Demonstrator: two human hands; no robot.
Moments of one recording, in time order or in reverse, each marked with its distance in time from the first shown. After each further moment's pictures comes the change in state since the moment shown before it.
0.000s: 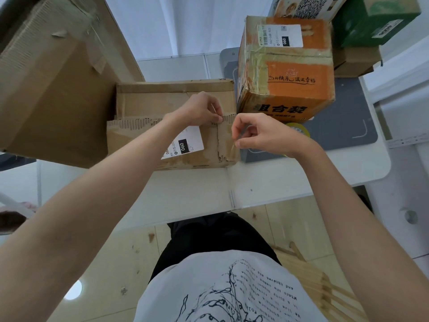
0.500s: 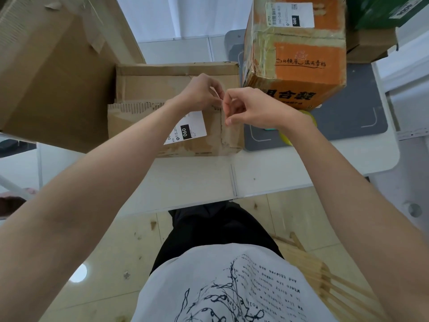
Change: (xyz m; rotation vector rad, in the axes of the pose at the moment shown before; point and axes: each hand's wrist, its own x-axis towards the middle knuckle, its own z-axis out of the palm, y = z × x) left_hand -0.003 -0.006 0.004 -0.129 0.055 0.003; right_hand 0.039 -0.005 0.007 -0.144 -0.003 -0.013
